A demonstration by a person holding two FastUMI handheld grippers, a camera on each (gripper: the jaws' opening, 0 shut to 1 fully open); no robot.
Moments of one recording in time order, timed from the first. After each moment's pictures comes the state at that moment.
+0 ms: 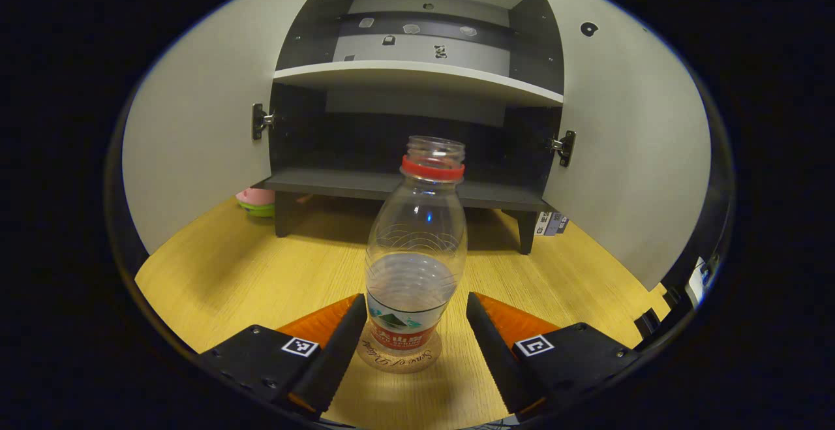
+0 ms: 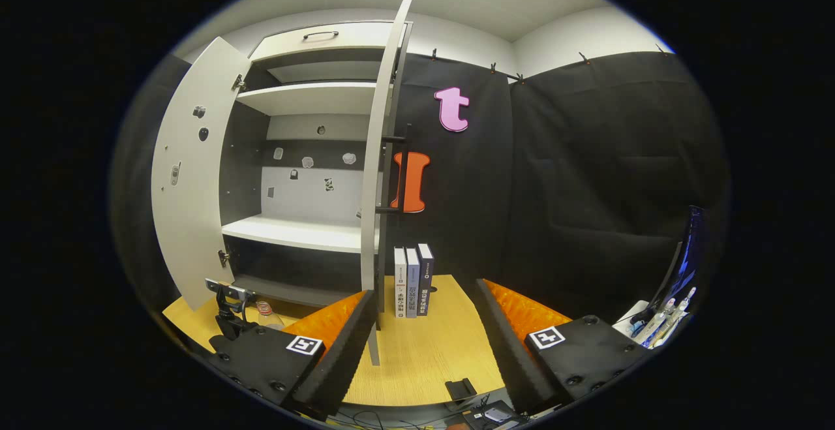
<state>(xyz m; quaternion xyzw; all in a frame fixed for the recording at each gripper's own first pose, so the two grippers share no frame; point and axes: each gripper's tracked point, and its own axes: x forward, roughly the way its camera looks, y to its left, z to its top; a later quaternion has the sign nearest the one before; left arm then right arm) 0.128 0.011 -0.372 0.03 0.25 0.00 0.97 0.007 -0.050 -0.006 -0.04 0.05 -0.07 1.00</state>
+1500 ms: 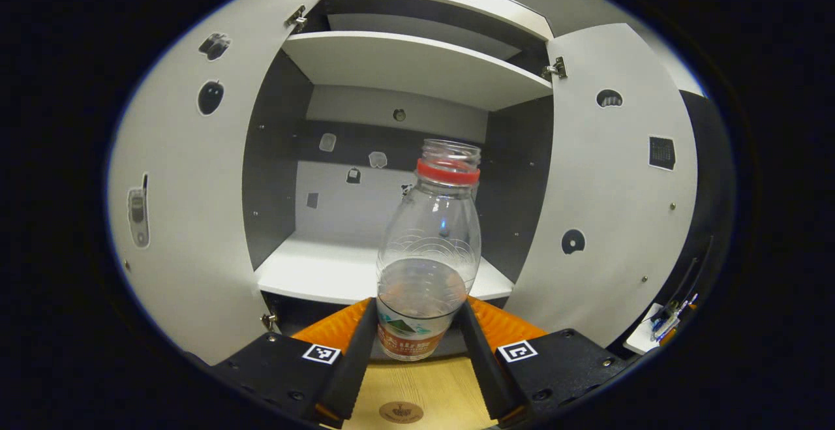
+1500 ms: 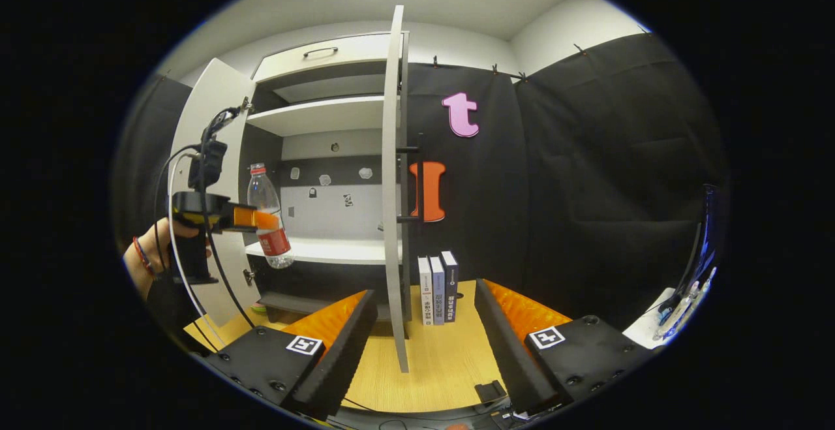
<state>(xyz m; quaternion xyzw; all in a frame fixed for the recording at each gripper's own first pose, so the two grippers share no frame) 0.237 -0.021 -0.019 0.02 0.13 -0.10 0.99 0.007 -0.033 -0.004 0.01 0.02 -0.03 1.00</state>
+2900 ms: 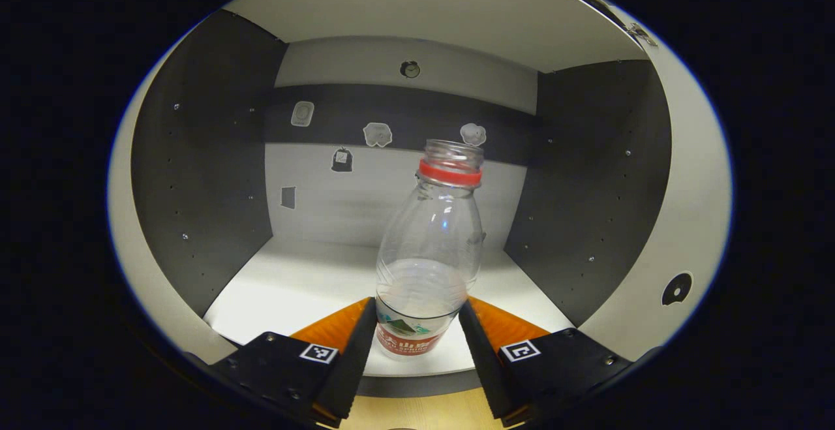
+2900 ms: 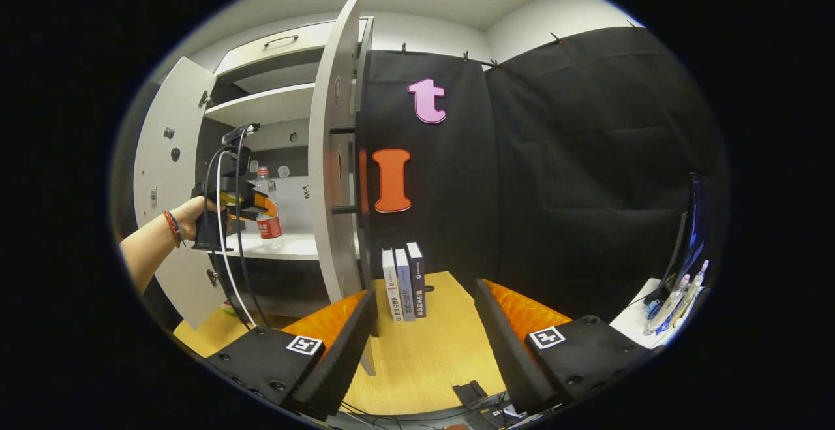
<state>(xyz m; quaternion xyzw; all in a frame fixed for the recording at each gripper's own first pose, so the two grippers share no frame) 0.400 -0.033 -0.073 0.03 0.21 -0.06 0.98 0.039 -0.087 -0.019 0.02 0.05 -0.09 0.99</state>
